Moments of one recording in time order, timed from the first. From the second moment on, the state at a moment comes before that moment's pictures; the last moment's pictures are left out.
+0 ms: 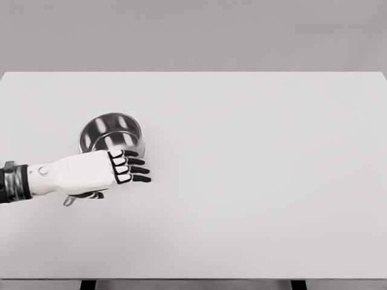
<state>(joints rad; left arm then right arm) -0.51 1.10 -0.90 -1.79 -0.53 -0.61 -0.03 0.00 0.00 -0.21 0.01 -0.19 -0.07 -0.13</state>
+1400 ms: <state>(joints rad) -0.52 1.17 -0.76 -1.49 -0.53 -0.61 -0.03 0.00 0.00 -0.21 0.01 -0.19 -0.07 -0.13</state>
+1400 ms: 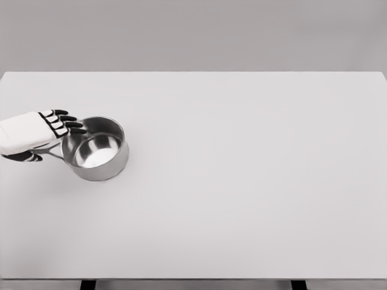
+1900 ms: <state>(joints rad) -0.57 1.09 -0.76 -1.36 -0.57 -0.61 -0.03 0.00 0.00 -0.21 0.01 -0.19 -0.07 -0.13</state>
